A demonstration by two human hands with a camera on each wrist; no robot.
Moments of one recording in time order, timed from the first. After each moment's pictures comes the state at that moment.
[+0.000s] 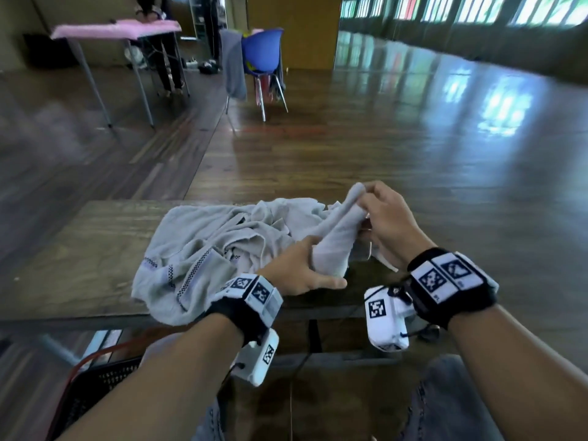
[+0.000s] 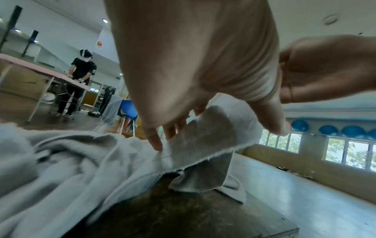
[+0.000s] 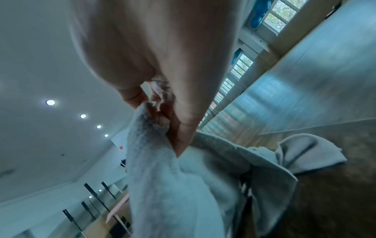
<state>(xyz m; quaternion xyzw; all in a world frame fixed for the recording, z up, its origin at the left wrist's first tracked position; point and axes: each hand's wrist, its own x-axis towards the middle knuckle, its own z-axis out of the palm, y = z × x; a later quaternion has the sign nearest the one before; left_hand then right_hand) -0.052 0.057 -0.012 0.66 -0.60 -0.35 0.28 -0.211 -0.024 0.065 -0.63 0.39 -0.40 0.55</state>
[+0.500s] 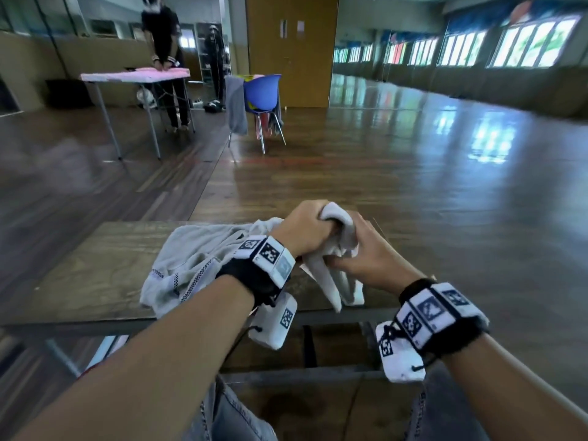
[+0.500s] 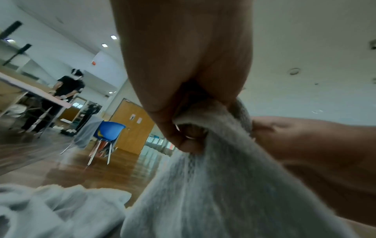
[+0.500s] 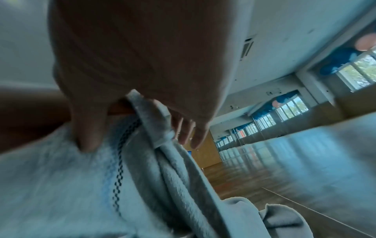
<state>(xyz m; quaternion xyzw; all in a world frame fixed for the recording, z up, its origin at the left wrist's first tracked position) -0.104 0.074 0.093 0.60 -0.65 -0.19 0.43 -0.263 0.024 0.053 -0.85 0.30 -0.29 0.32</state>
